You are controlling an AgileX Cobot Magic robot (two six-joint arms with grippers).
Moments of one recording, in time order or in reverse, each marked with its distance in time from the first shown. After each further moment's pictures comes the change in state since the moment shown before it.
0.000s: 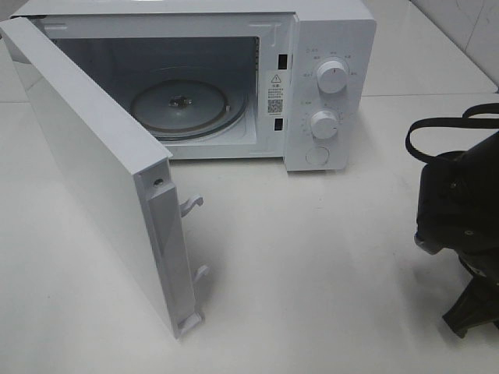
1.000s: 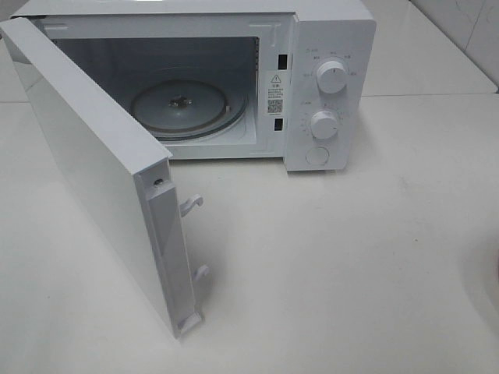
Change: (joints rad) left arm 0.000 0.000 0.000 0.000 0.000 0.000; right arm 0.059 -1.261 -0.003 0.517 0.155 -0.517
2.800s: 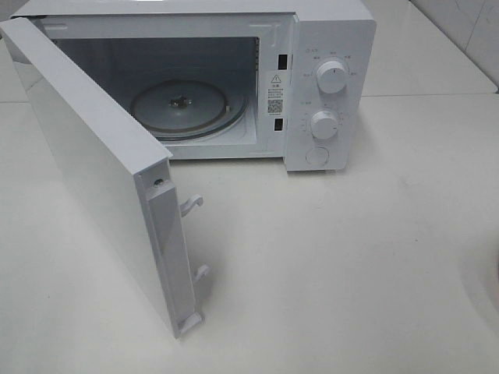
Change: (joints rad) left arm 0.000 0.000 0.000 0.000 0.000 0.000; right arm -0.582 -0.574 0.147 0.162 -0.155 -0.283
